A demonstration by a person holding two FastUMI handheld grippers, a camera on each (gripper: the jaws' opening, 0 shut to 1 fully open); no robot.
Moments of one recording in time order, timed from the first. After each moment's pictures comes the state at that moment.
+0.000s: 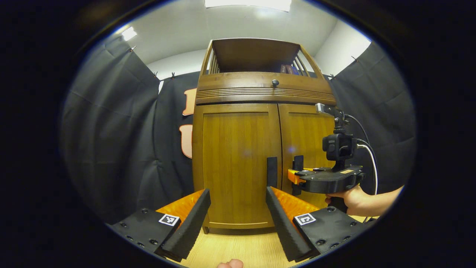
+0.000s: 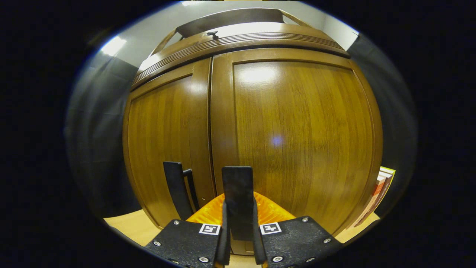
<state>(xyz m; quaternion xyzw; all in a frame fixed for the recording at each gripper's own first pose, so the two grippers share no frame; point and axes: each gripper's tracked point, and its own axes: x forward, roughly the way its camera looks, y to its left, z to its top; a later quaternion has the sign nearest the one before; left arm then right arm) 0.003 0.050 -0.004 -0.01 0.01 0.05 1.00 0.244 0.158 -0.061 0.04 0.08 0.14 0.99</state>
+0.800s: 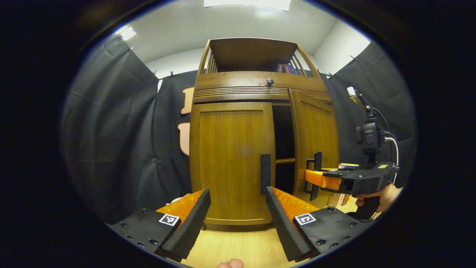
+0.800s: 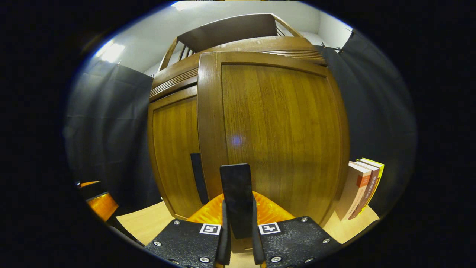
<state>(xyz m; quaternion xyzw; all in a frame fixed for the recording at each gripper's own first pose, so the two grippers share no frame) -0.009 0.024 -0.006 -0.01 0.01 0.03 1.00 0.128 0.106 -0.047 0.07 0.09 0.17 0.98</state>
